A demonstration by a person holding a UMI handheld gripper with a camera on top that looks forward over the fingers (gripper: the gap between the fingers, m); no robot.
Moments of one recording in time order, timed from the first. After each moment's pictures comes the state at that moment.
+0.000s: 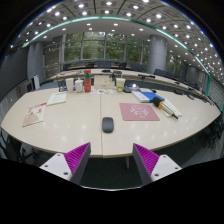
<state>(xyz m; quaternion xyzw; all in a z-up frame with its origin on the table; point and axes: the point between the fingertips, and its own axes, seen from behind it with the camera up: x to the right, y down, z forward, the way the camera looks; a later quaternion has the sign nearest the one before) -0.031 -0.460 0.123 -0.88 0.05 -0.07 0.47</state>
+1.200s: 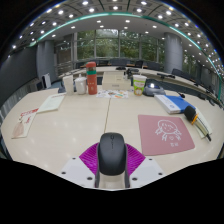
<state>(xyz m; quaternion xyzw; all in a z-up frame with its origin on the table) -0.015 -0.203 0.042 -0.89 -0.01 0.00 0.46</state>
